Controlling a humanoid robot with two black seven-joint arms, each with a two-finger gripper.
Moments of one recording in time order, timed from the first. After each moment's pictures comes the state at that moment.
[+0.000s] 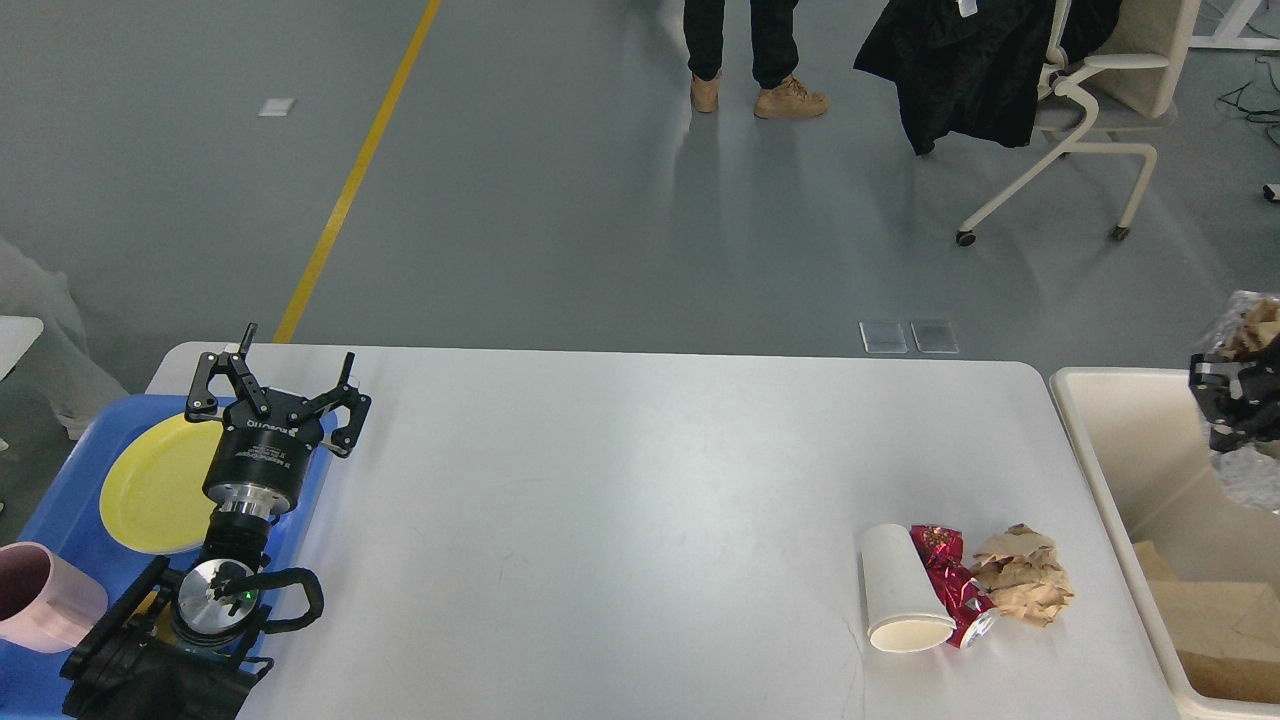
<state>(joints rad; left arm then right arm) -0.34 0.11 -1.40 -0.72 0.12 -0.57 -0.21 2.06 -0.58 -1.63 1.27 -0.12 0.60 0.02</state>
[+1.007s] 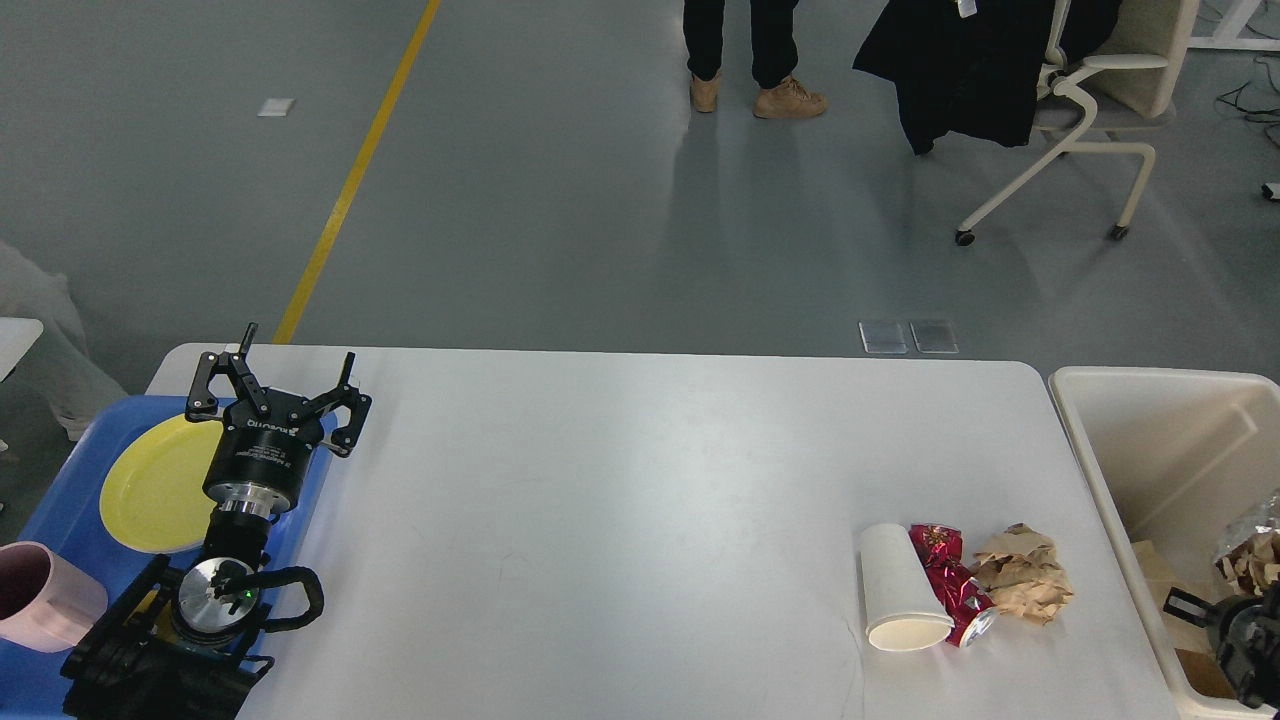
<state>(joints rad) -0.34 0.11 -1.40 -0.72 0.12 -0.57 -0.21 0.52 -0.37 -0.96 0.05 -0.11 0.11 0.01</state>
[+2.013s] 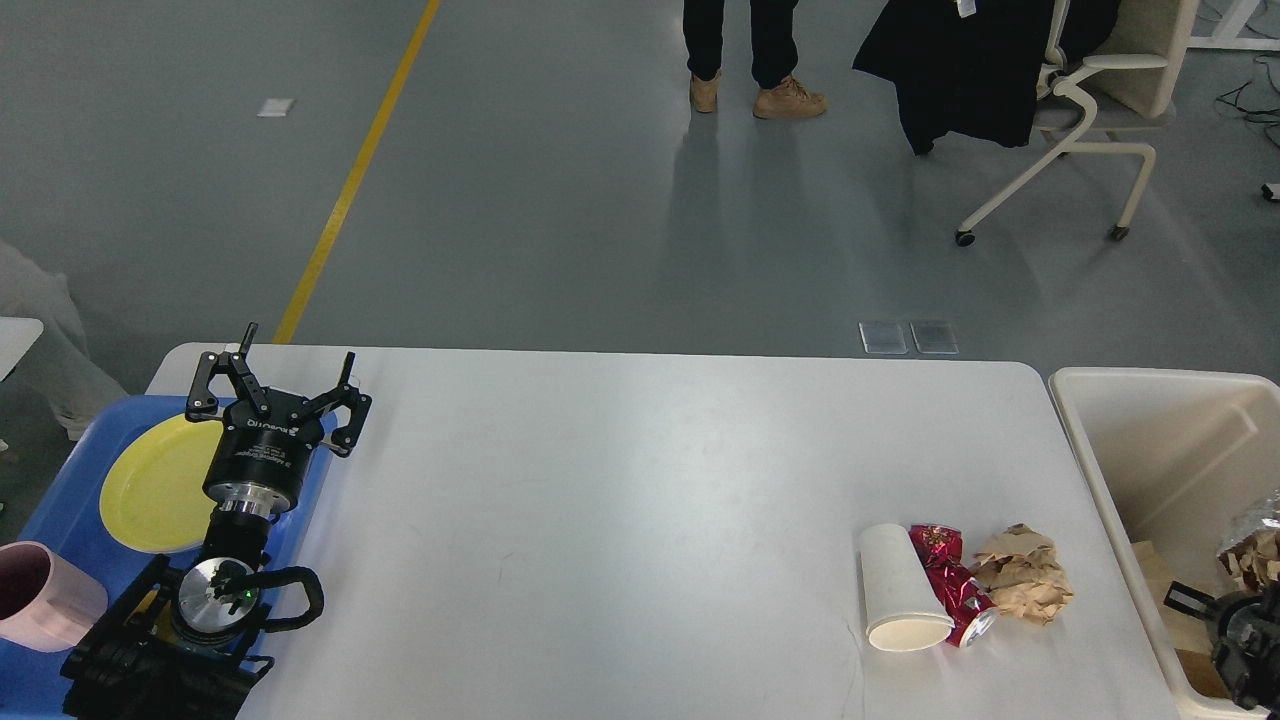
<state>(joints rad) -0.34 0.11 -1.40 -0.72 0.12 -0.57 -0.21 0.52 -0.37 -0.94 0.03 -0.11 0.09 0.00</state>
